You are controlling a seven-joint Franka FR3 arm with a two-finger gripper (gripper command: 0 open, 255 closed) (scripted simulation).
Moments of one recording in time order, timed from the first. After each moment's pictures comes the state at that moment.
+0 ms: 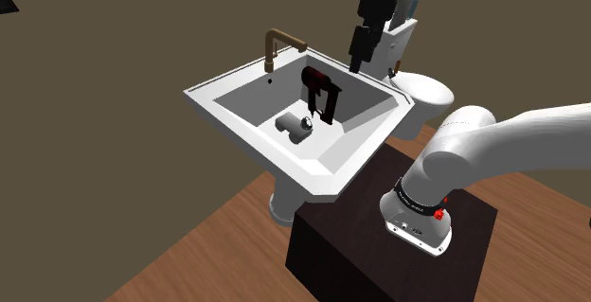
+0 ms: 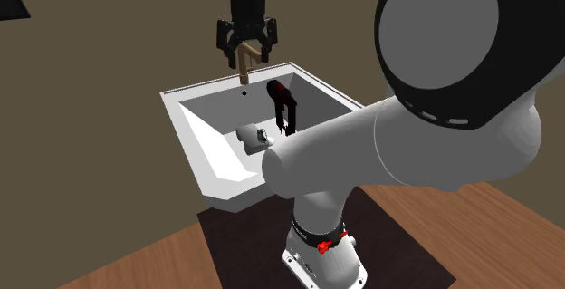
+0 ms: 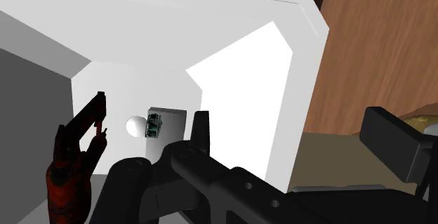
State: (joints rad) arm 0.00 -0.81 0.00 -2.41 0.10 1.52 -0.16
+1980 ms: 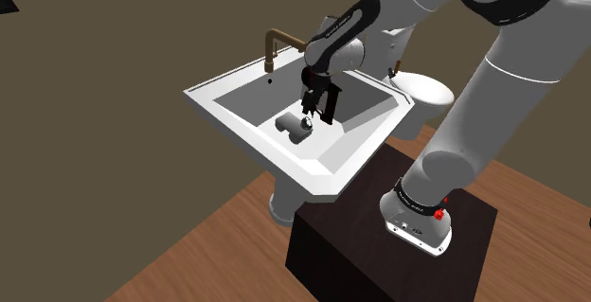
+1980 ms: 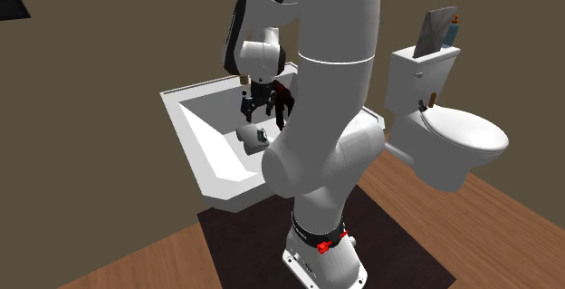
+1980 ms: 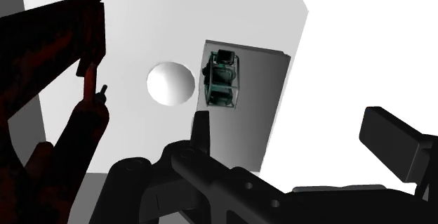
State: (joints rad) arm -0.01 0.05 -0.18 -2.49 0.25 2.54 -0.58
